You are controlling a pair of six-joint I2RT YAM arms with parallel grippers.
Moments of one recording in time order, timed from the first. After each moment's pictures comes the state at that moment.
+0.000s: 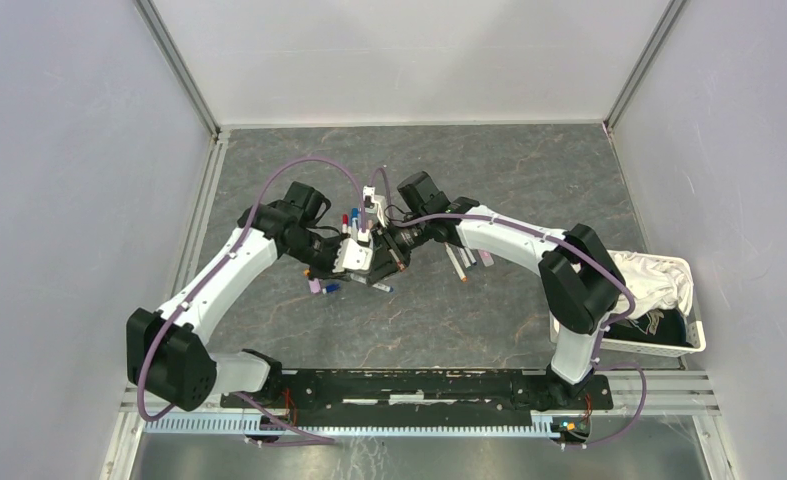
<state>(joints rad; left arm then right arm) -0.40 1.30 1.08 -1.04 0.68 1.34 0.76 1.83 1.32 -0.32 -0.95 0.11</state>
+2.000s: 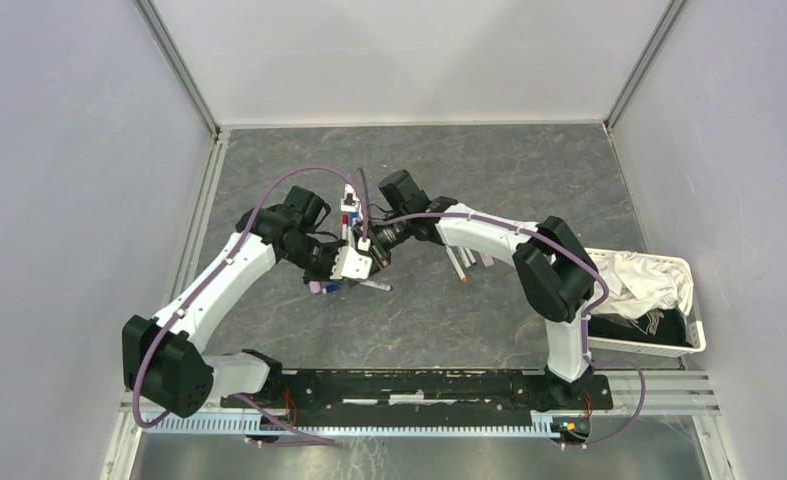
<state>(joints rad) -0.42 1.27 1.06 -1.08 0.59 1.36 0.80 1.97 1.44 -0.21 -1.09 0.25</state>
